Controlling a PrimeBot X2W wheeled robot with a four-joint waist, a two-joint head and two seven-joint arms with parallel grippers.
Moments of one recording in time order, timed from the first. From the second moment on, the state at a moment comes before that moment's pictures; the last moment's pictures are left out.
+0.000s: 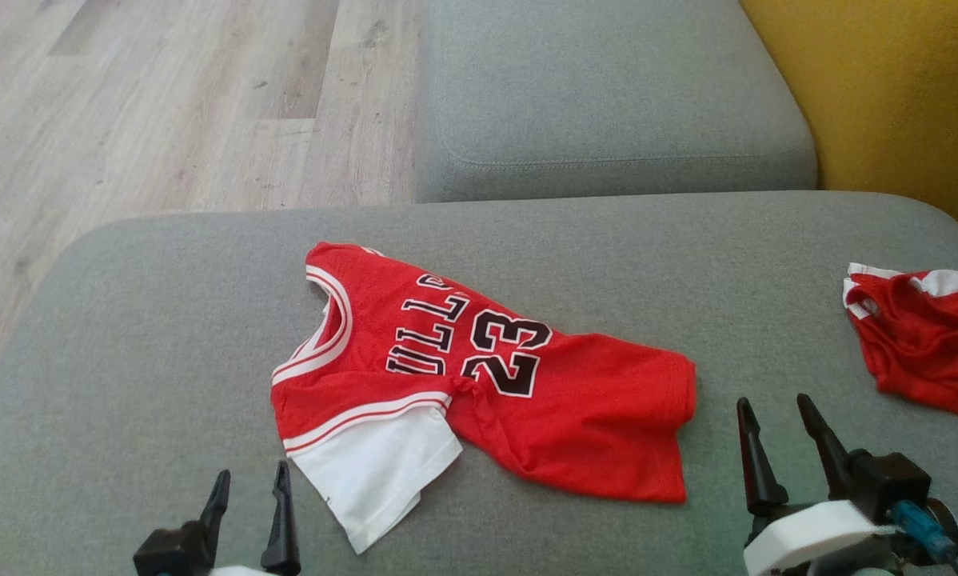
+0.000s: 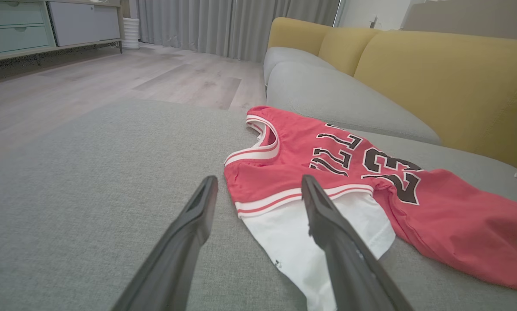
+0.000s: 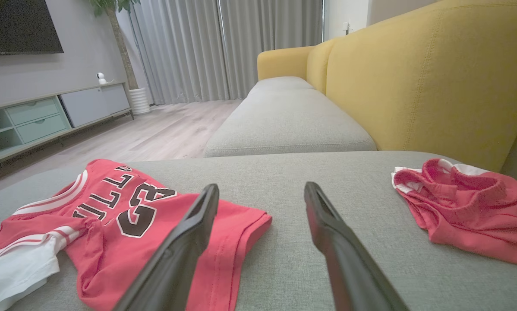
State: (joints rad) left arm 0.05 0.35 -0.56 0.23 -0.71 0.27 -0.23; right arm 0.08 -0.04 0.01 0.29 0.11 0.12 -0.19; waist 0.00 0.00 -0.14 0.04
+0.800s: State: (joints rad) left arm 0.05 0.28 -0.63 0.30 -0.78 0.24 -0.11; right arm 0.12 -0.04 0.08 0.34 0.14 0.12 -0.12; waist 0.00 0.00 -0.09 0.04
